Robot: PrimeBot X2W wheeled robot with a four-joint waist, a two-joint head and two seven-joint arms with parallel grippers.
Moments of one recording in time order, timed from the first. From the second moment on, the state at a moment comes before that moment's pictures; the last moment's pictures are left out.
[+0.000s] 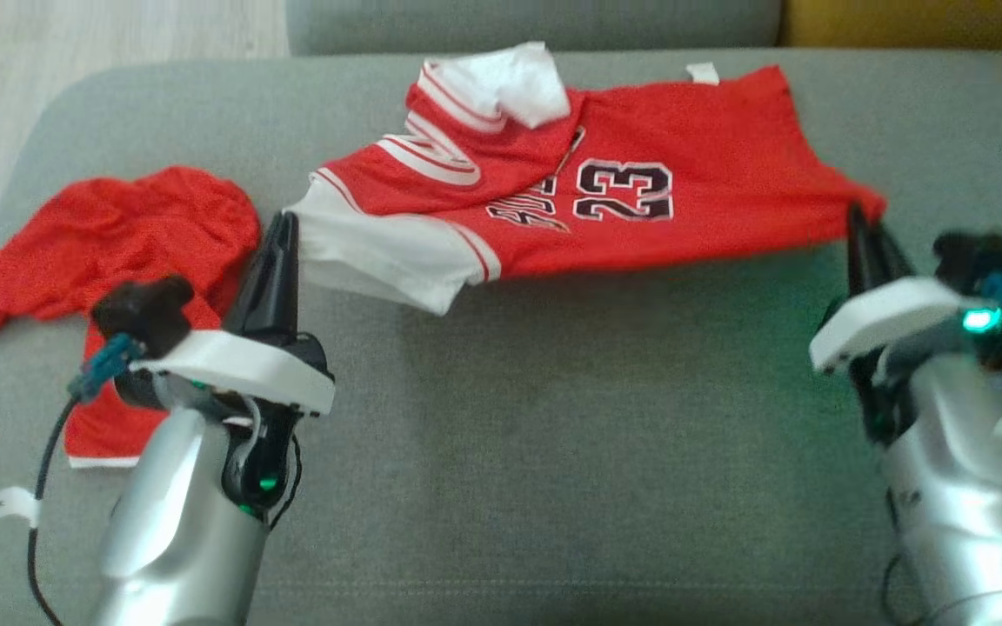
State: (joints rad) left arm -0.39 0.08 -0.23 0.45 -0.47 -0.13 -0.25; right arm -0.55 -0.09 -0.06 0.82 0.13 0.12 -0.19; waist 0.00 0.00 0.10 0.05
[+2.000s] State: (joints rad) left arm -1.22 0.18 -0.35 0.69 -0.59 -0.12 -0.24; right arm -1.26 -0.07 -0.22 0.98 0.25 0.12 -0.14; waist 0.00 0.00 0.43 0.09
